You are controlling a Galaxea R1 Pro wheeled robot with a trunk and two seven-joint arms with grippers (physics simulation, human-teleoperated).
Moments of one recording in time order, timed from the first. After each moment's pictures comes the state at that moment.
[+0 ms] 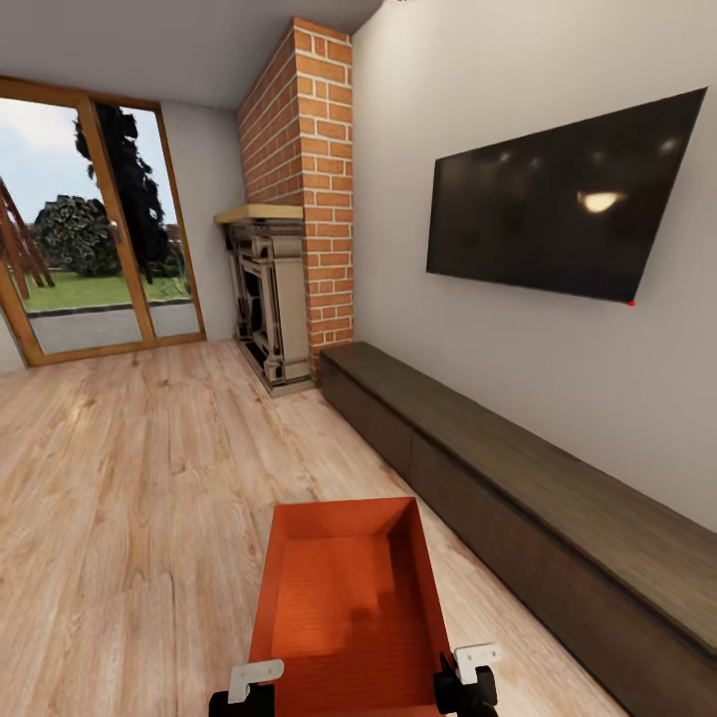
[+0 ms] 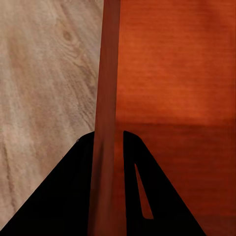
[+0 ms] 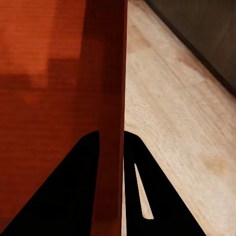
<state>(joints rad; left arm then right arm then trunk) -0.29 -0.08 -0.19 -0.36 0.18 -0.33 0.19 -0.38 0.08 0.10 -0.23 0.05 -0.39 -0.08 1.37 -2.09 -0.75</state>
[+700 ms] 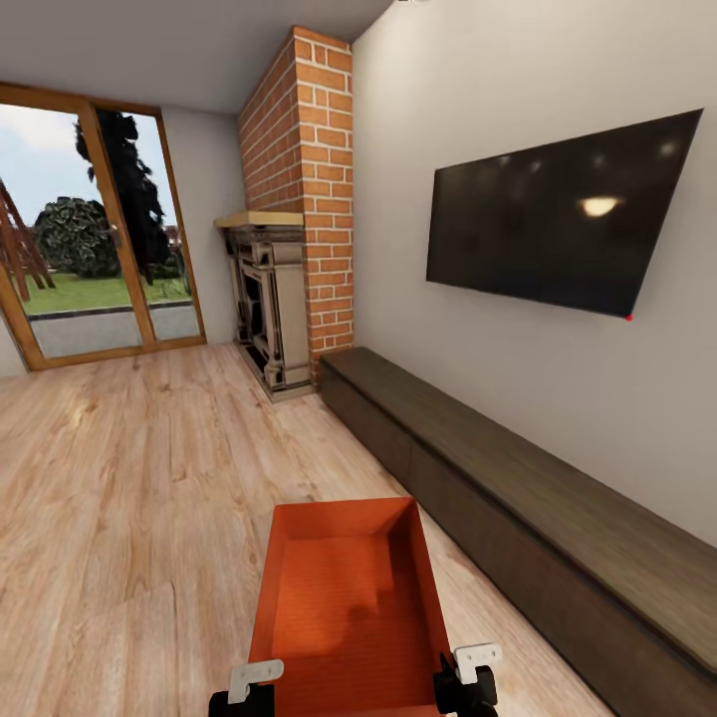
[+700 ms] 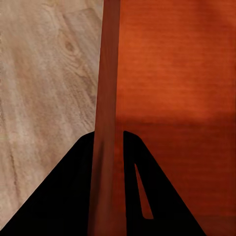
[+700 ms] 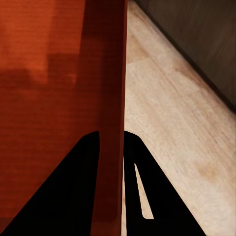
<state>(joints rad) -0.29 -0.08 -0.19 -0.36 0.18 -0.33 0.19 -0.38 0.08 0.10 -0.23 0.05 -0.39 -0.08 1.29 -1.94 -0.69</state>
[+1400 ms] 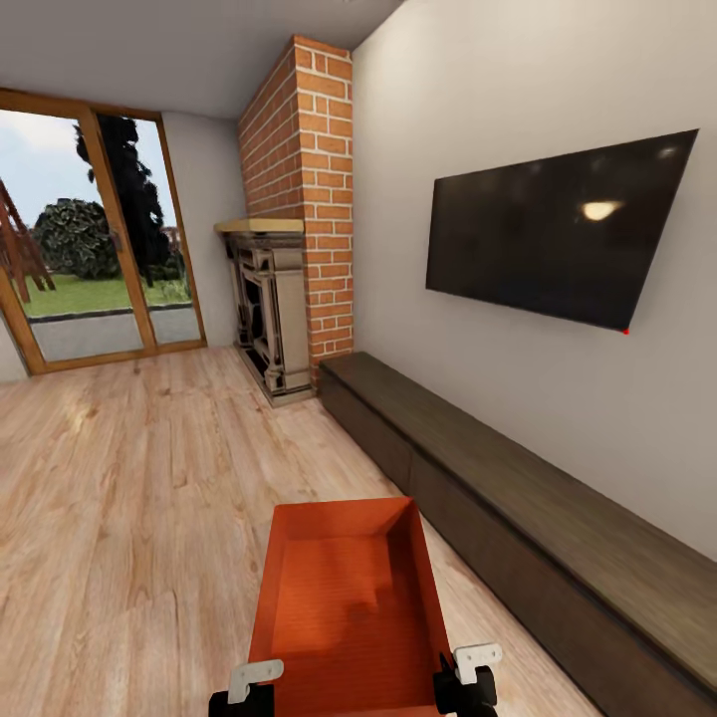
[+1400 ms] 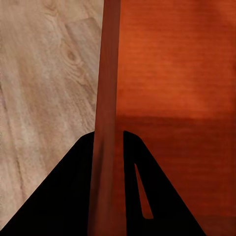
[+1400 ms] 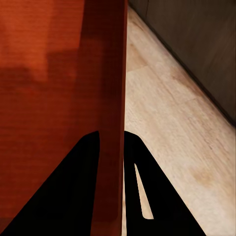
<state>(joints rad) -0.29 -0.08 -0.19 -0.36 0.19 -0.33 0.19 -0.38 0.08 0.11 -0.23 0.04 -0.39 -0.08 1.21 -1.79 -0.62</state>
